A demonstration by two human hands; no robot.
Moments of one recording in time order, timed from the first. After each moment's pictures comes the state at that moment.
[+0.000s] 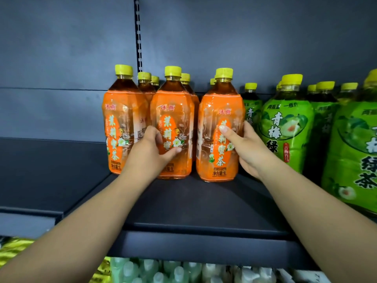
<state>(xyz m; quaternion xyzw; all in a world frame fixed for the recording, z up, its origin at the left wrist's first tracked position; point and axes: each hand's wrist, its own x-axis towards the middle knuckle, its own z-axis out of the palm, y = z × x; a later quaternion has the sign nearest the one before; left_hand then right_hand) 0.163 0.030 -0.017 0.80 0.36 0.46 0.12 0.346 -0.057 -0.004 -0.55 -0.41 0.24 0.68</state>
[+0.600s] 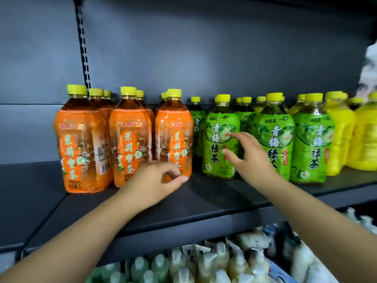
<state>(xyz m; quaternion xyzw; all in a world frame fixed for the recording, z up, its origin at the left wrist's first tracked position) 0.170 -0.026 -0.015 0.94 0.09 0.31 0.13 0.325 -0.183 0.003 -0.79 -0.43 -0.21 0.40</state>
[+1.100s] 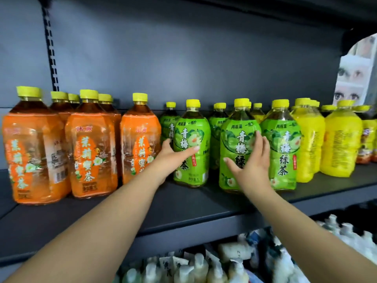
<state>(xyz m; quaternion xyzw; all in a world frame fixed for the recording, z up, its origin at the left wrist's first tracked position) 0.299 -0.063 0.007 0.77 0.19 0.29 0.53 0.381 -0.228 -0.017 -0.80 -0.27 -0.25 0.48</state>
